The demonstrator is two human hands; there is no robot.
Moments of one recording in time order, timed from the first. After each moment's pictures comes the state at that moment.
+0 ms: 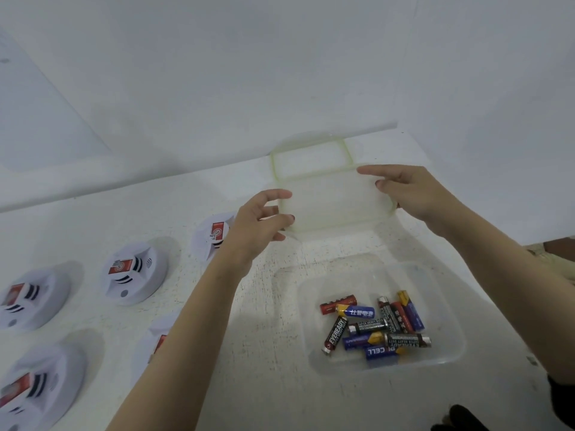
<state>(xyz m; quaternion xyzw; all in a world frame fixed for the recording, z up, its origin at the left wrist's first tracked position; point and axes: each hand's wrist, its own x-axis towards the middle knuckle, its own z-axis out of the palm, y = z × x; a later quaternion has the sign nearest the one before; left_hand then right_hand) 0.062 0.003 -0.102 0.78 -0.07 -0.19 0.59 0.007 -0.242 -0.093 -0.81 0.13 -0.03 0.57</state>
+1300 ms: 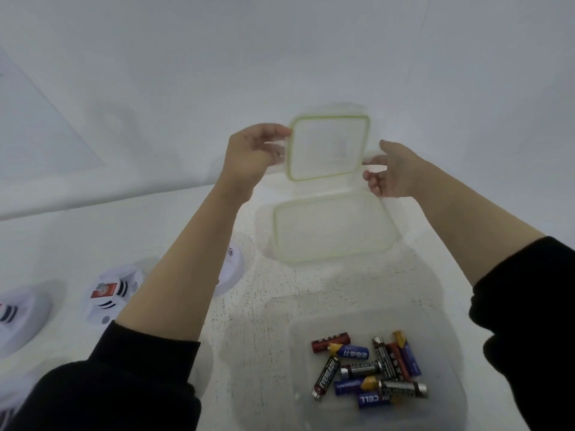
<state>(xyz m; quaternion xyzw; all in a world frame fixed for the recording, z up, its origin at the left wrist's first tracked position) 0.171 -0.047 -0.055 0.73 -0.18 -0.03 0.66 0.127 -0.291 -0.089 -0.58 0.32 0.08 0.75</state>
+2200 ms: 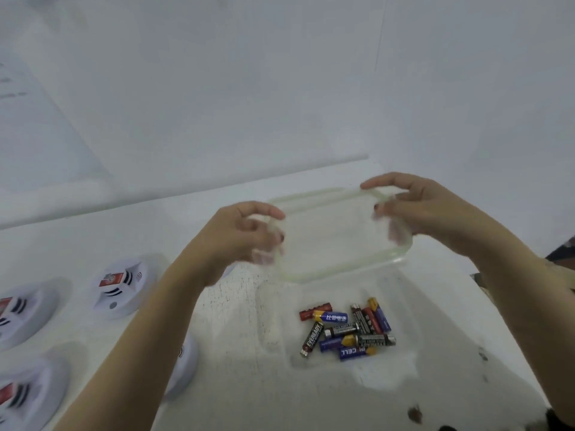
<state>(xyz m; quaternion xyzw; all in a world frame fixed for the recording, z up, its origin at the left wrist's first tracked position) 0.024 0.018 -0.037 0.76 -0.16 -0.24 0.58 -0.063 -0.253 -0.029 -0.80 0.07 0.01 0.60</state>
